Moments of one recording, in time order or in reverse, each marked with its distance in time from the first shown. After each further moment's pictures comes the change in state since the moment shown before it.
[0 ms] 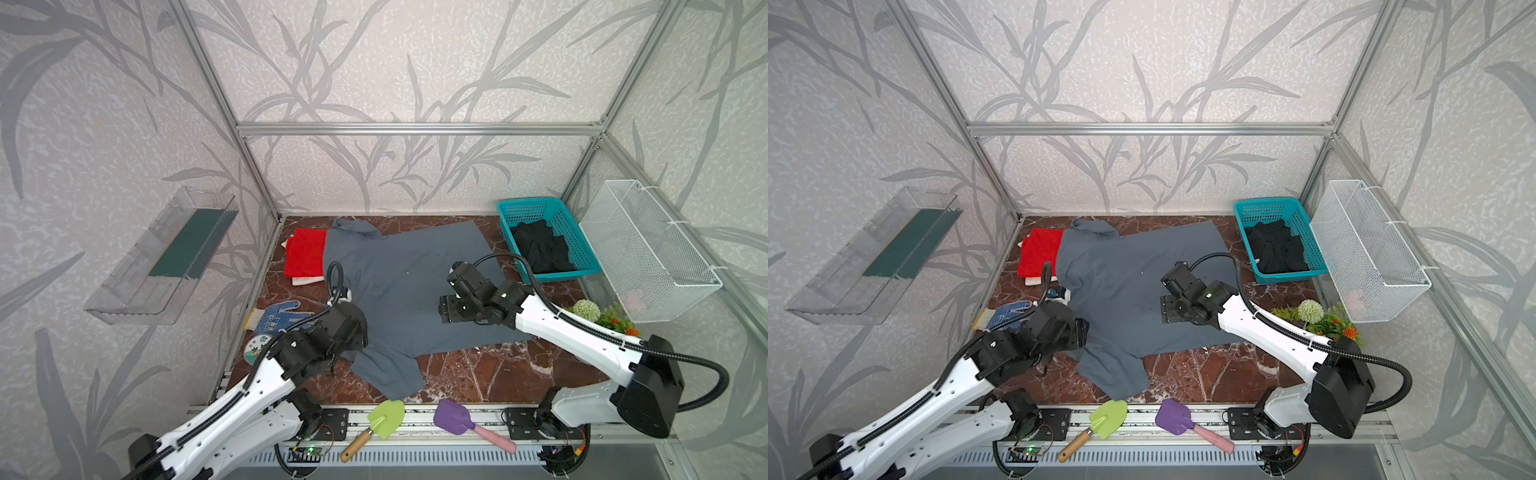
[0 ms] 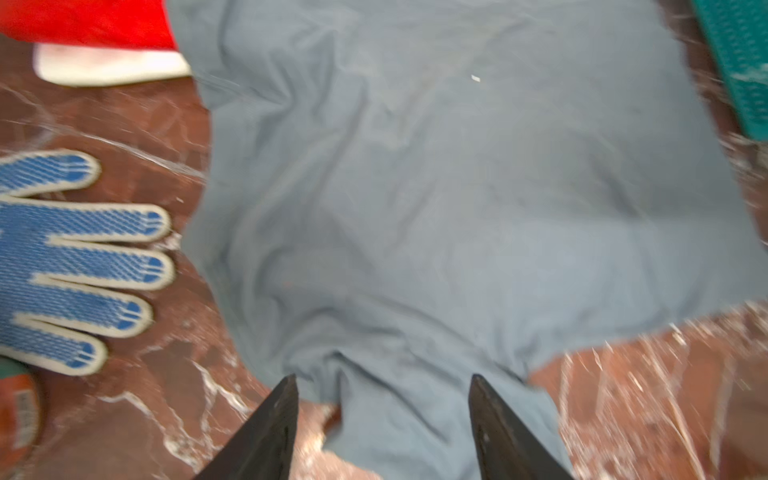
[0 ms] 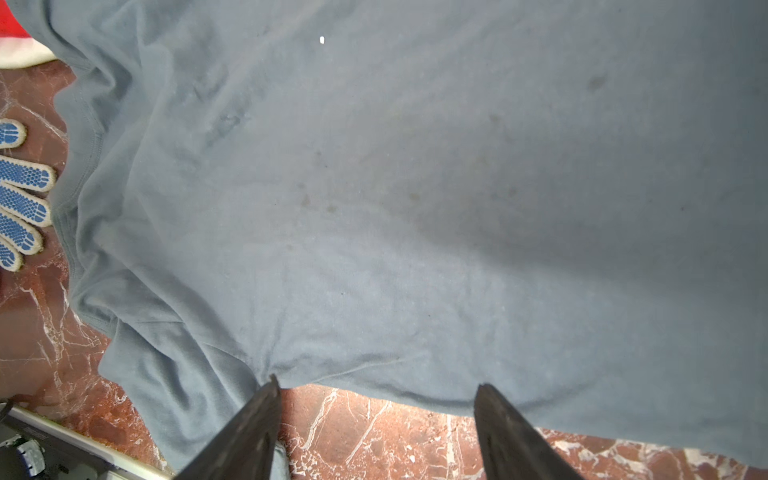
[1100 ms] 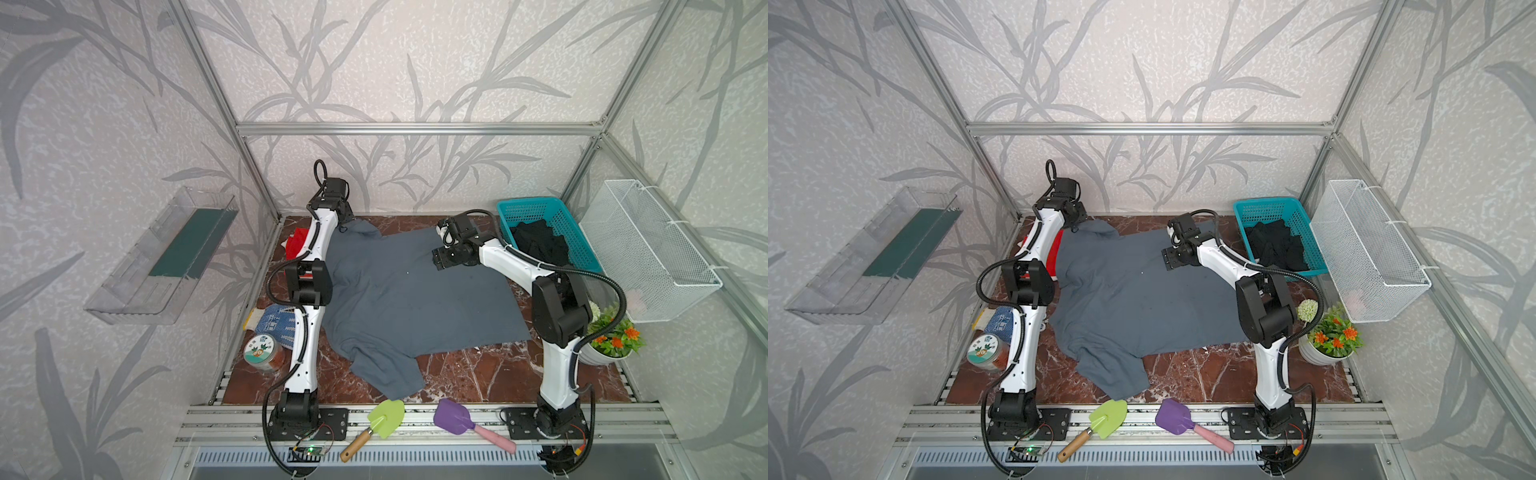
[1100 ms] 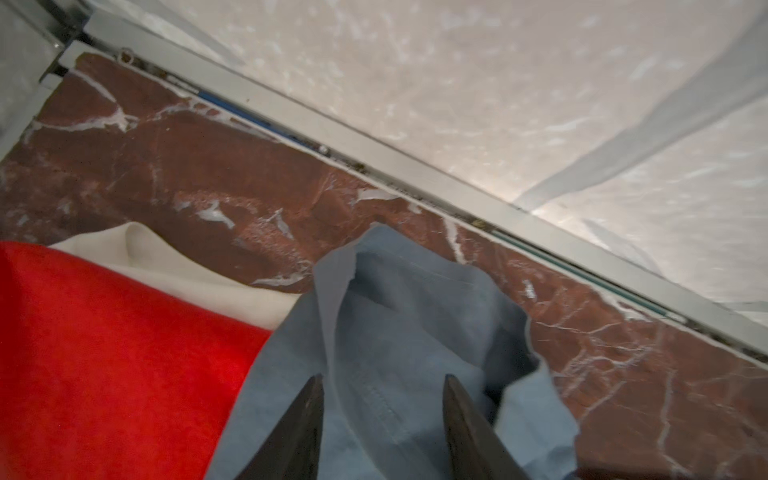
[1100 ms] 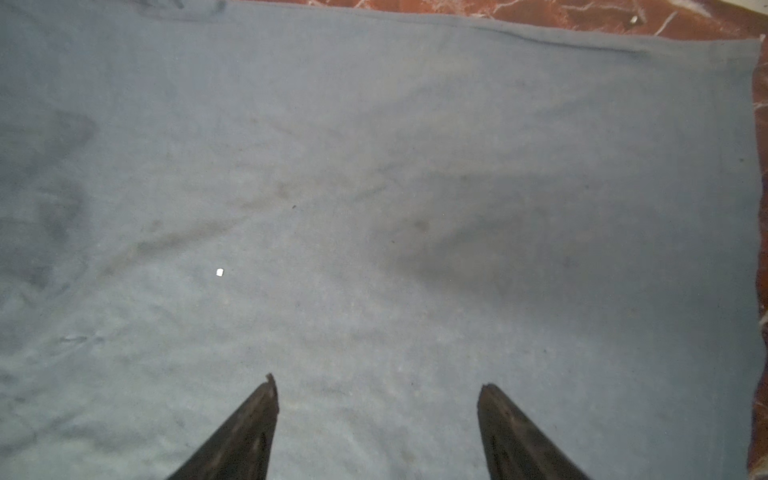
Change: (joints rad) left arm 0.618 1.768 1.860 -0.057 0.115 0.210; right arm -0.360 0.640 0.492 0.212 -0.169 -0.520
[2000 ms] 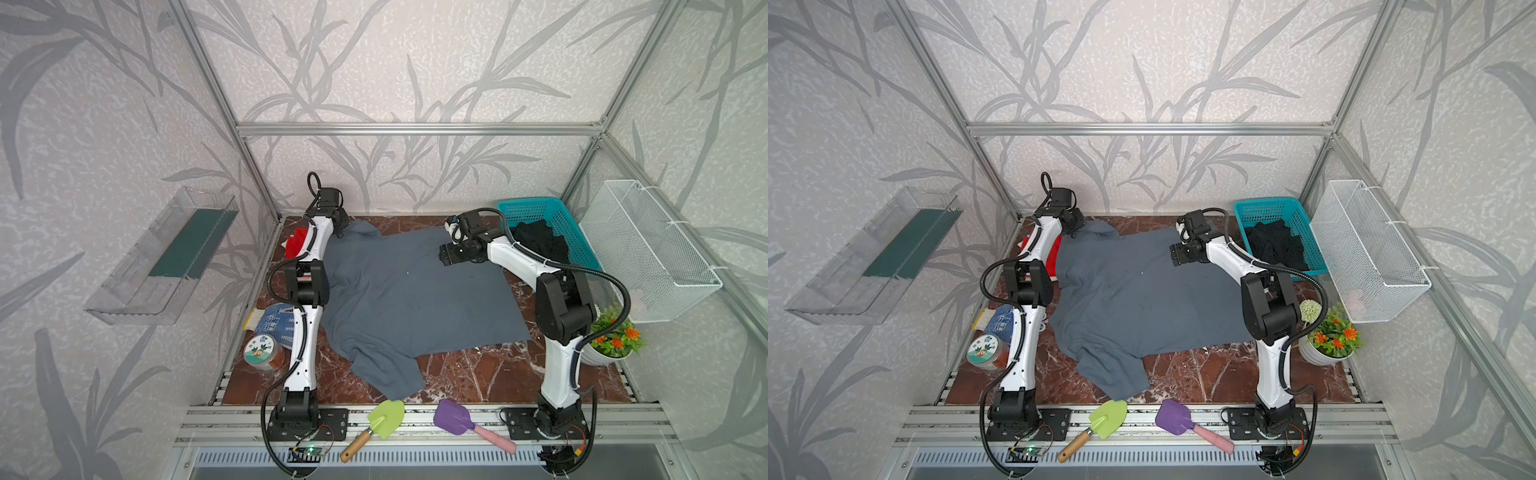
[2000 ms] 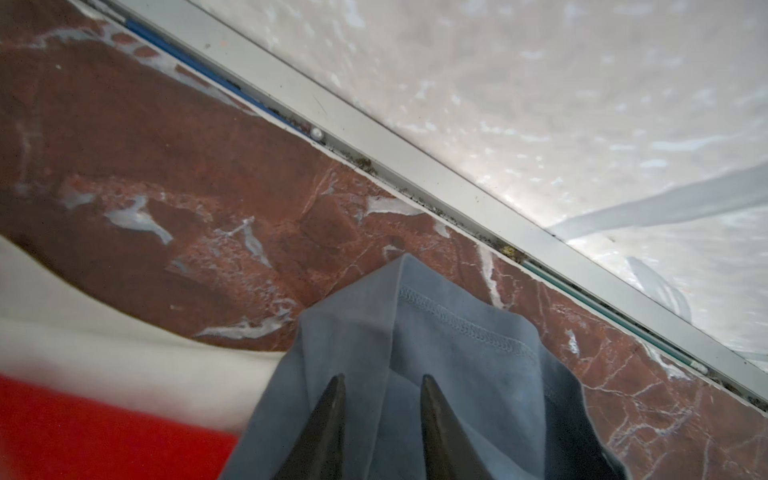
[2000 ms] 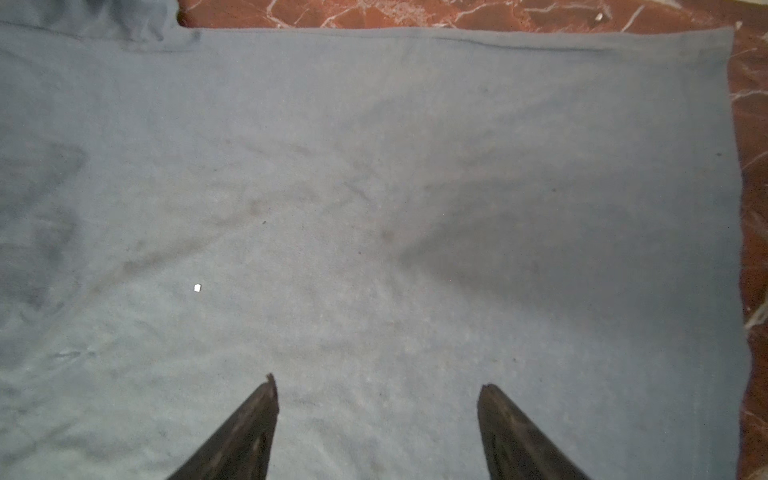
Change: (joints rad) left arm 0.050 0.123 0.051 0.111 0.119 -0.091; right arm -0.070 0.006 -0.003 0.020 -0.068 -0.004
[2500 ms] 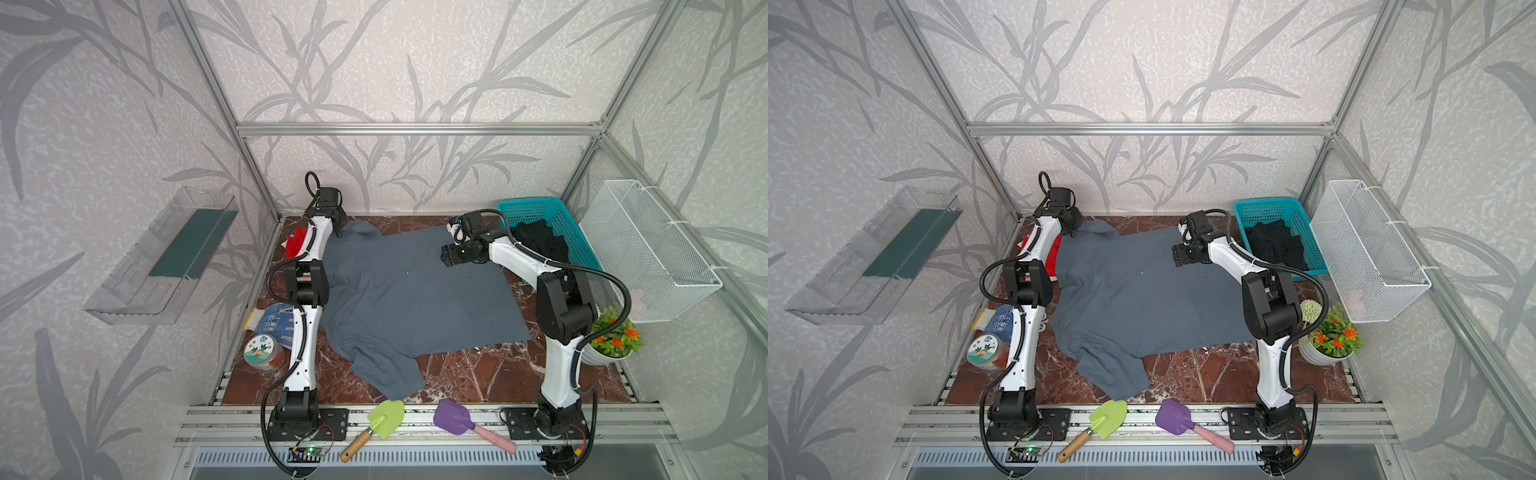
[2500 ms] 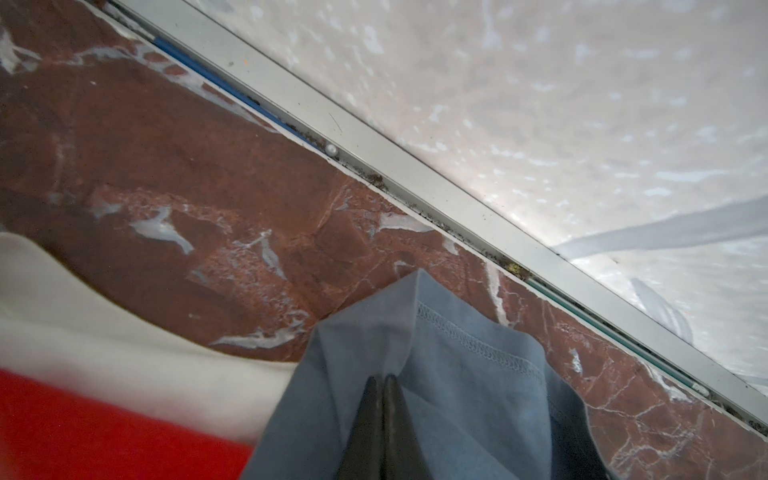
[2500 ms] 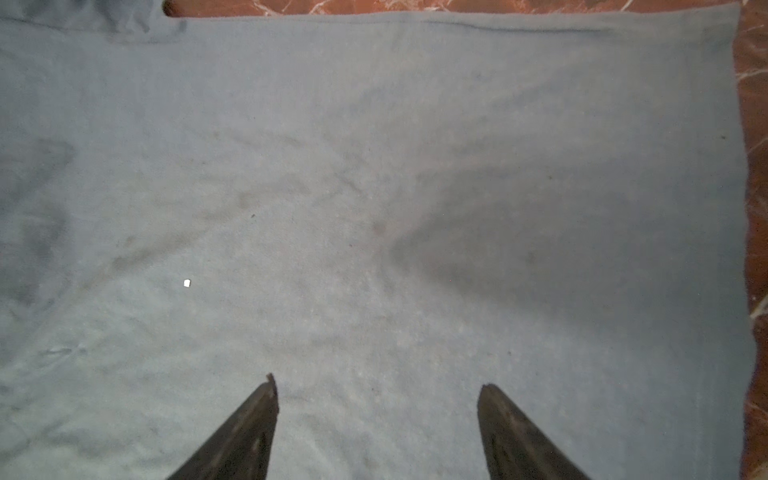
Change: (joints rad) left arm -0.001 0.000 0.000 0.023 -0.016 -0.010; right arm -0.013 0.000 -0.014 0.001 -0.013 0.001
